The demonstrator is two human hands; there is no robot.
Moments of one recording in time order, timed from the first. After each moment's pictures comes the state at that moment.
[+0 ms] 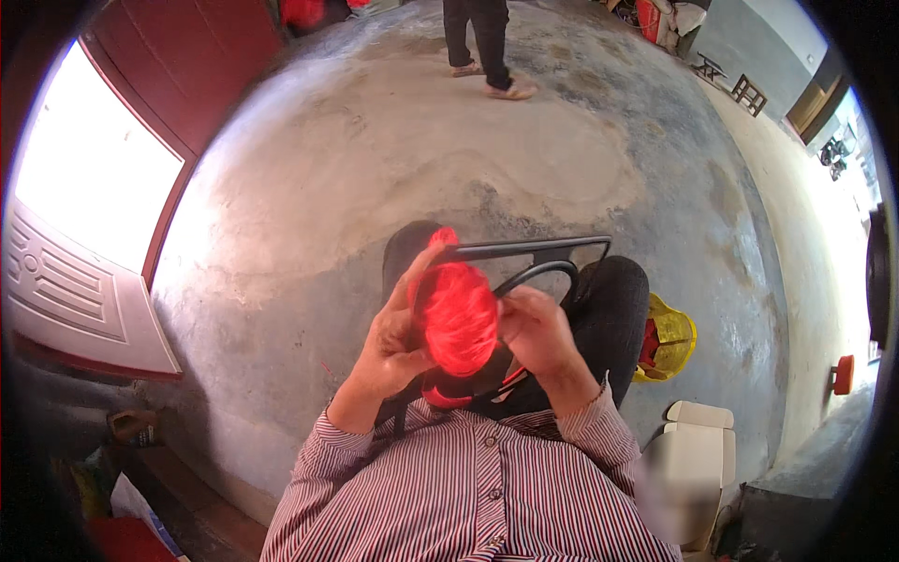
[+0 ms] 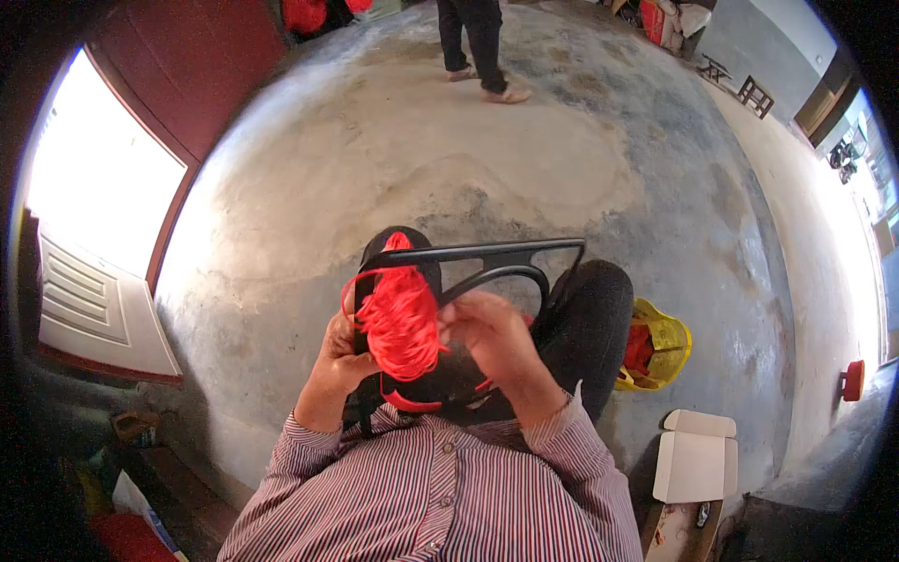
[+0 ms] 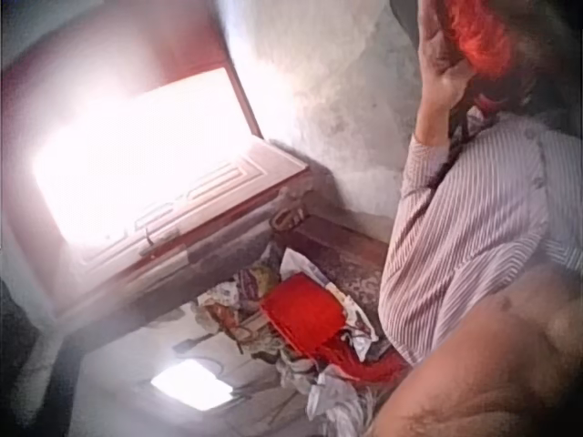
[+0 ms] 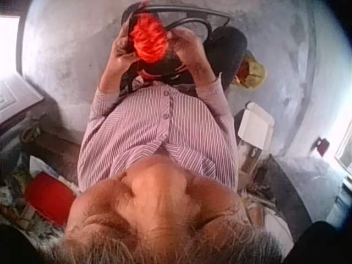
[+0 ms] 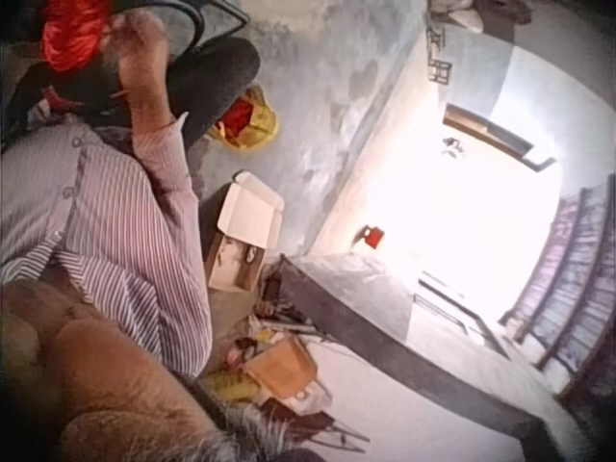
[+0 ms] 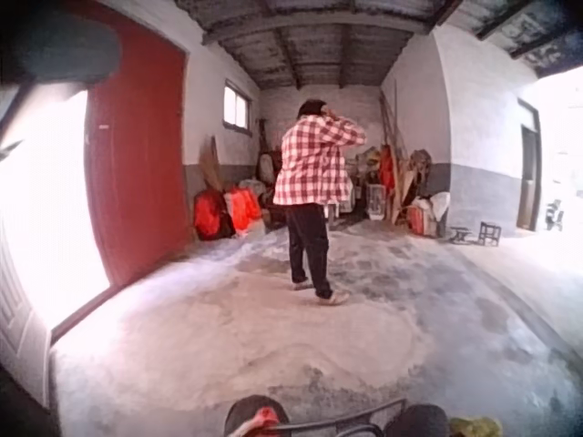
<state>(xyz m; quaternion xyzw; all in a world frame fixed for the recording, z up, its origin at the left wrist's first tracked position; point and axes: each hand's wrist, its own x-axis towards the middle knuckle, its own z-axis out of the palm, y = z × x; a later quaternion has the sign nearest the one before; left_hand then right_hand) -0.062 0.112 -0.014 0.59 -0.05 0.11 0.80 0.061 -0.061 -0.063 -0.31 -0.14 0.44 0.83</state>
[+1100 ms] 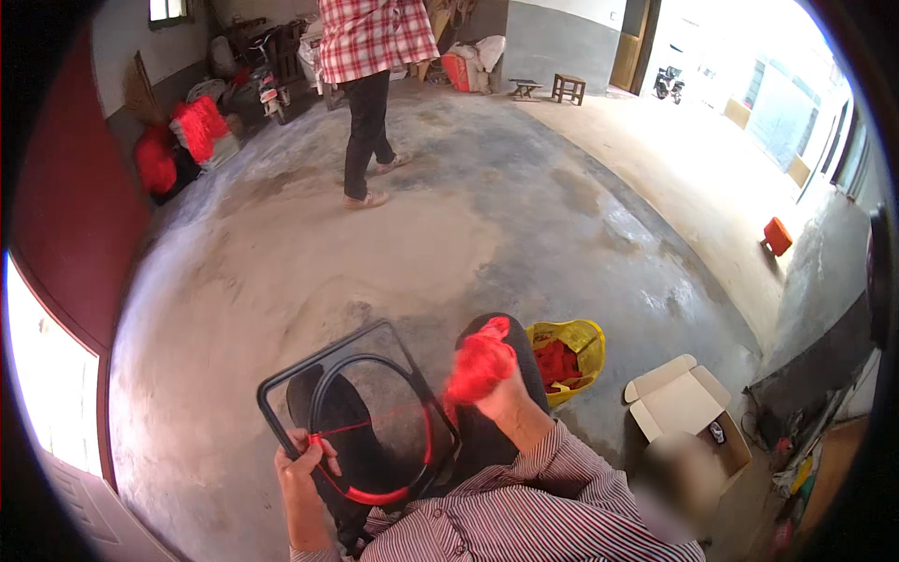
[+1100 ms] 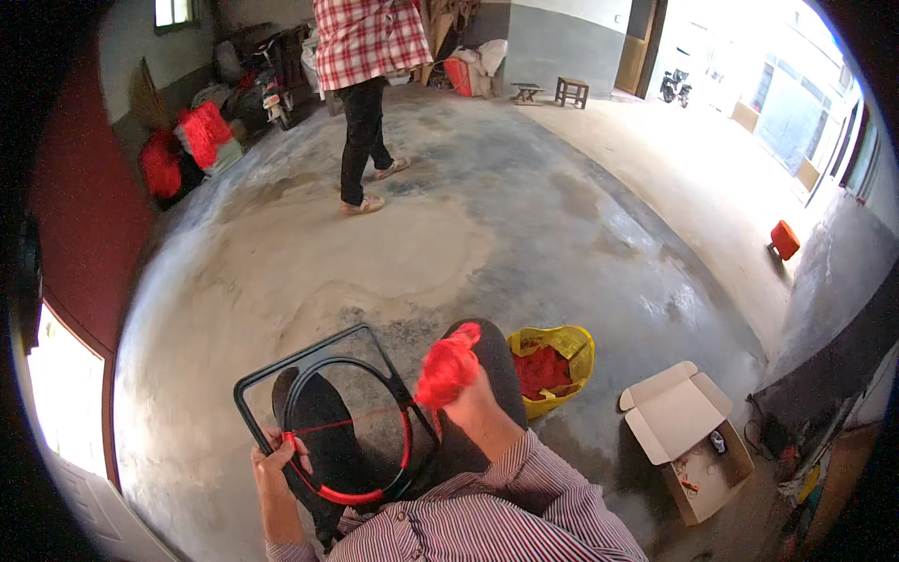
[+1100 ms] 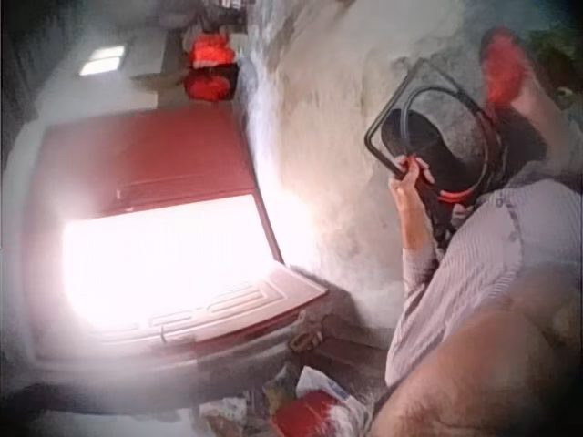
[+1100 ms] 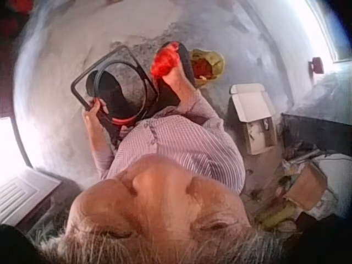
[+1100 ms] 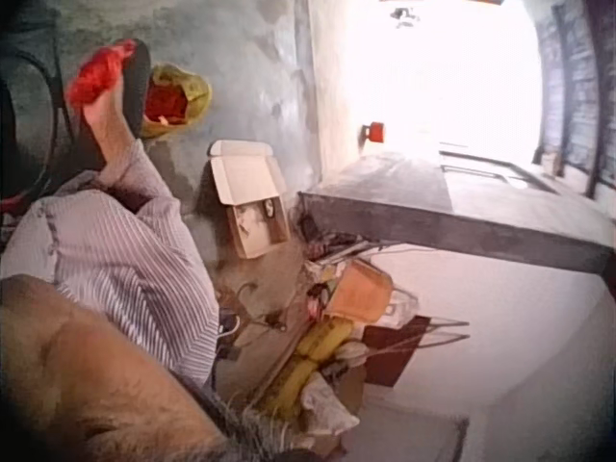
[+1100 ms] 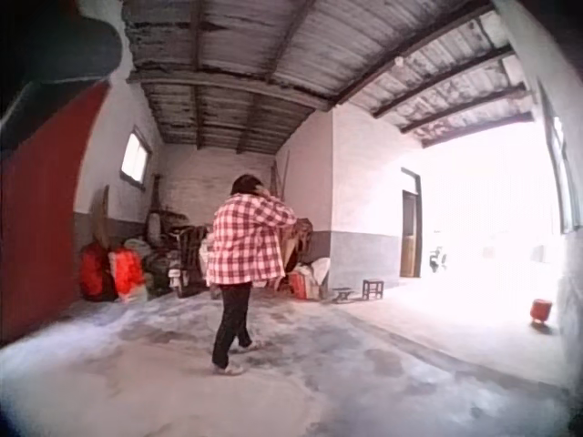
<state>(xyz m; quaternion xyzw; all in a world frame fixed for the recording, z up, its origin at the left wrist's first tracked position) -0.061 0.145 -0.040 0.55 0.20 0.15 0.80 0.092 -0.134 -0.077 -0.15 0.02 0.23 0.96</state>
